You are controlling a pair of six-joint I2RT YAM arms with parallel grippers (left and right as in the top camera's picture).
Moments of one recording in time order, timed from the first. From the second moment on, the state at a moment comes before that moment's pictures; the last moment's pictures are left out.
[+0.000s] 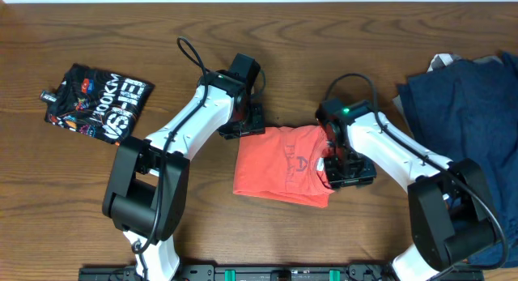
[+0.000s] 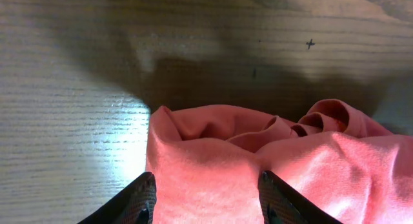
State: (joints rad) left arm -0.42 1.94 1.38 -0.87 0.20 -0.51; right arm 0.43 1.77 1.09 -1.20 0.03 0.37
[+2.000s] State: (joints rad) left arm -0.42 1.77 1.19 -0.88 0.23 -0.47; right arm 0.24 1.64 0.94 -0.70 -0.03 0.35
